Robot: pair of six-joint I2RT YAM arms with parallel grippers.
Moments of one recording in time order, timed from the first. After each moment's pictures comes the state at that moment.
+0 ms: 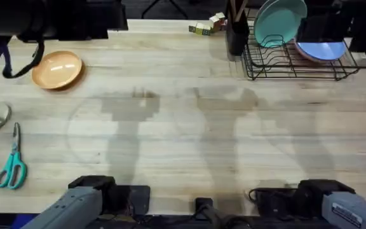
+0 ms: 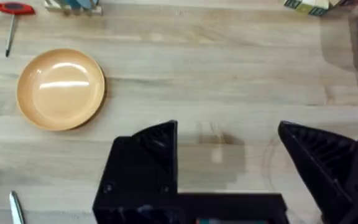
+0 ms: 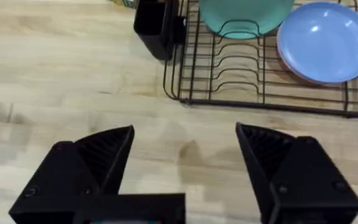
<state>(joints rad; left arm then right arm) 0.00 1.10 1.34 -0.96 0.01 -0.06 -0.01 1.06 1.29 -0.94 -0.11 0.00</state>
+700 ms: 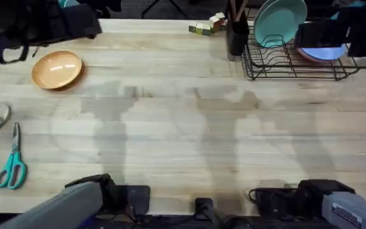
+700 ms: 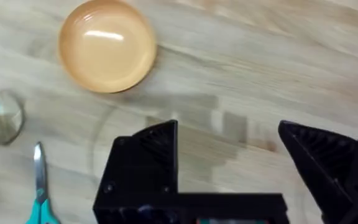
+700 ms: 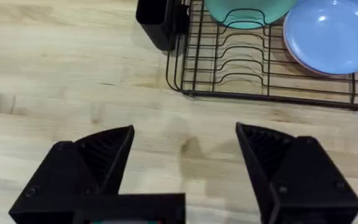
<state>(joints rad) 0.23 1.24 1.36 -0.99 0.01 -0.08 -0.01 1.06 1.29 -0.98 -0.13 0.00</state>
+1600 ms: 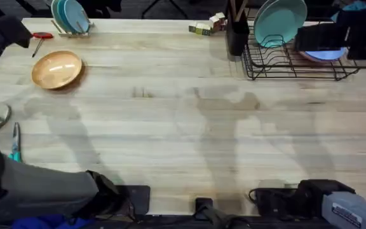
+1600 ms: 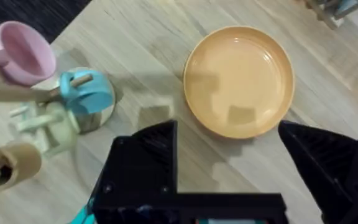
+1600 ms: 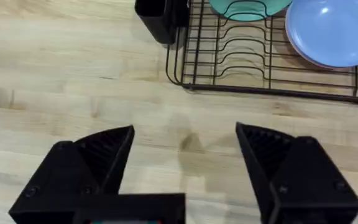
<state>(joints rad) 0.69 1.59 1.44 -0.75 0.01 -0.08 -0.01 1.06 1.29 -1.01 -0.13 0.00</state>
